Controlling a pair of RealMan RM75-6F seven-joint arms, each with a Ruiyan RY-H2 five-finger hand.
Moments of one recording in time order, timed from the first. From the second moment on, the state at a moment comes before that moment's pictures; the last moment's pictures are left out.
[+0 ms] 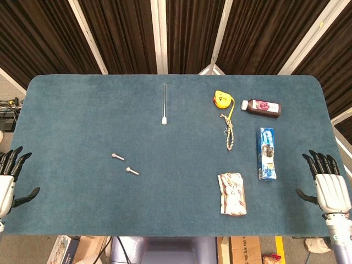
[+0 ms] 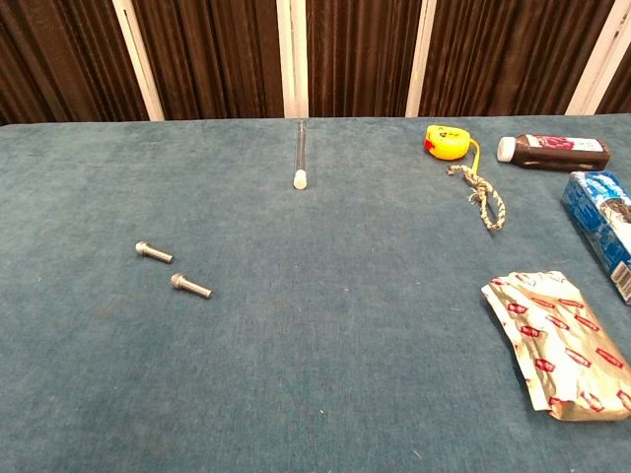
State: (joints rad) left arm -0.13 -1.11 0.04 -1.71 1.46 1.62 0.07; right arm 0.13 -1.16 0.10 -1.51 -1.43 1.40 0.01
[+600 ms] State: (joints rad) left arm -0.13 -1.13 0.02 -1.70 1.48 1.58 0.07; right arm 0.13 -1.16 0.09 -1.52 -1.42 1.39 0.00
